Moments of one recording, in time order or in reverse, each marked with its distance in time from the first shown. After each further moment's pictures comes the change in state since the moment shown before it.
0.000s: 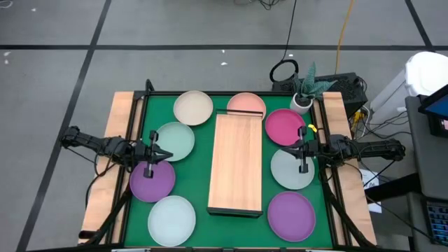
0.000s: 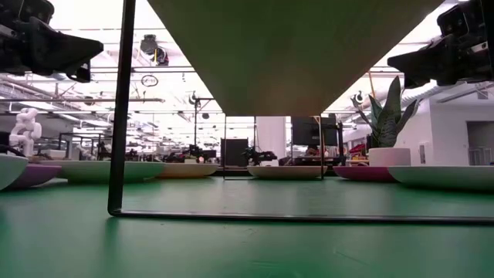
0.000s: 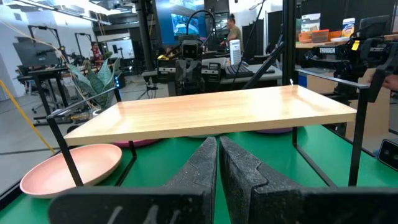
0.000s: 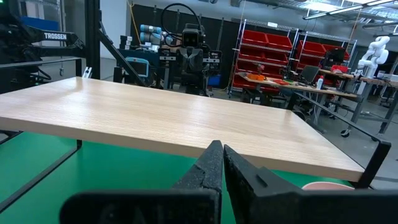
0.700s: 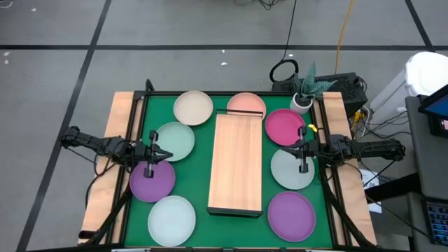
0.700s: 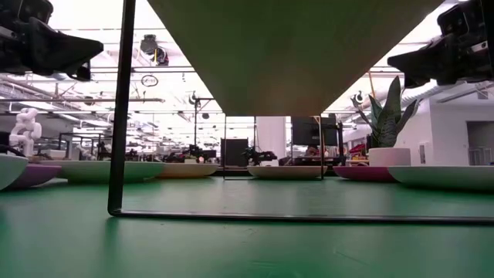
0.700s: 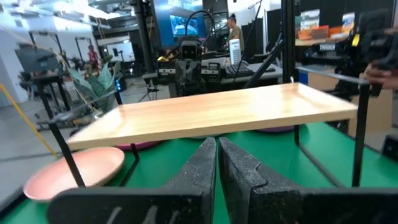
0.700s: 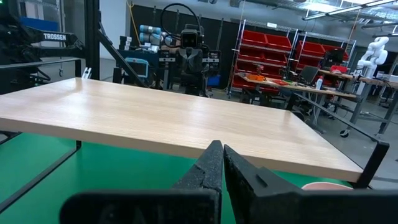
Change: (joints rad) left arm 0.000 0.000 0.000 0.000 0.000 0.048; right arm 0.000 0.000 0.000 0.017 0.001 0.000
